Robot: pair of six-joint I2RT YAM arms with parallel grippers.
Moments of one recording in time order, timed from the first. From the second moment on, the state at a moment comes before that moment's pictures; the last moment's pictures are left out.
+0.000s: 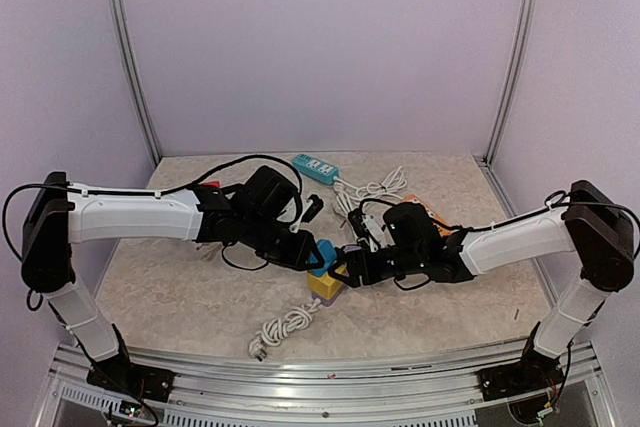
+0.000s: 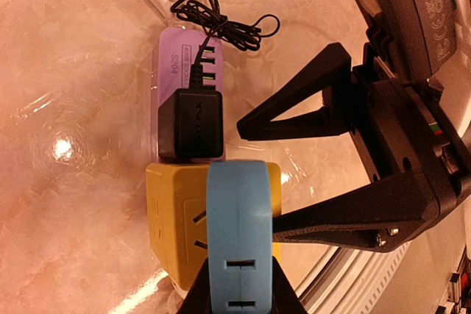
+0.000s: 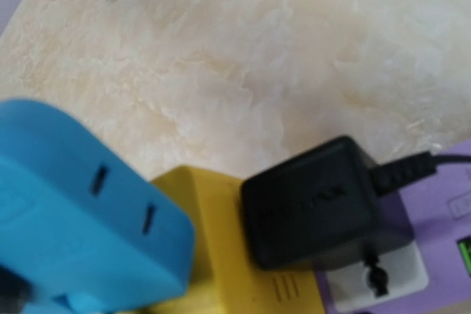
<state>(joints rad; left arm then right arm) -0.93 1.69 1.20 -0.36 0.23 -0.49 0.89 1.65 0.79 0.25 -0.24 0.52</state>
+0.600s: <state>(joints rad) -0.89 1.57 1.11 -0.15 0.42 -0.56 0.91 1.70 0.79 0.34 -0.22 0.53</state>
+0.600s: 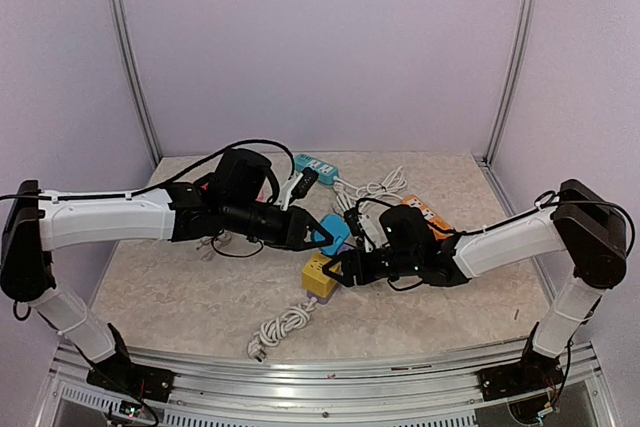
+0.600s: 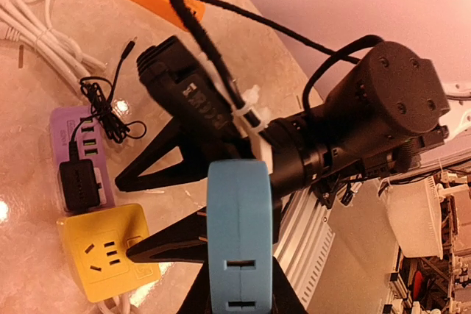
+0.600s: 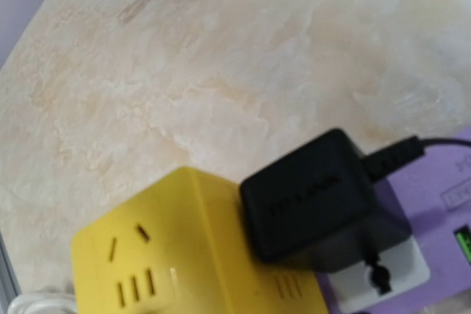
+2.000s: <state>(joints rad) -0.90 1.26 0.93 -0.17 0.57 -0.19 0.91 1.27 0.89 0.02 -0.47 0.24</state>
